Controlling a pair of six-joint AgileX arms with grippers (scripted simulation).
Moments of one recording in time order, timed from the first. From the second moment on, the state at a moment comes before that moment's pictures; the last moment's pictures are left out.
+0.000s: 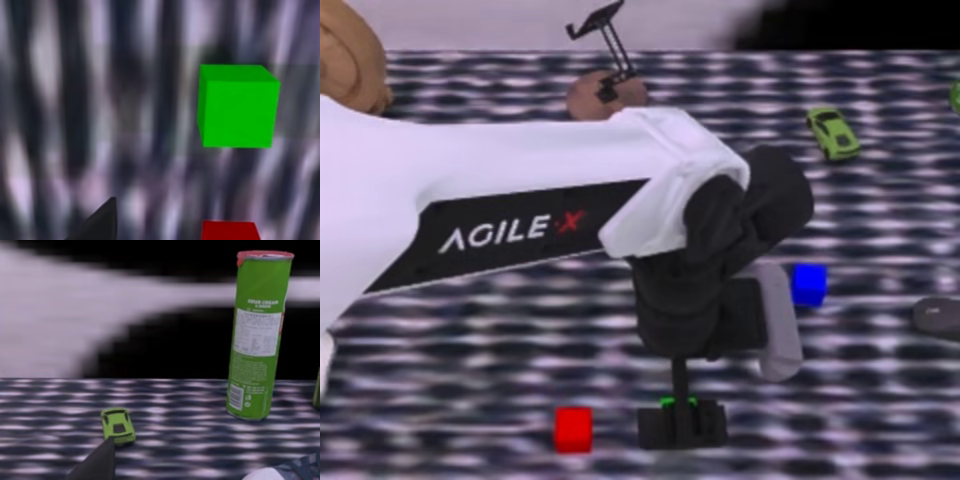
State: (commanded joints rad) left arm -0.93 1.95 1.45 -1.05 0.01 0.63; right arm 0.01 0.00 0.00 0.00 0.00 0.00
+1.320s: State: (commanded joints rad) left arm -0.14 0.35 0.21 -0.24 -0.01 0.13; right arm 0.33 1.75 1.30 -0.89 0.00 0.43
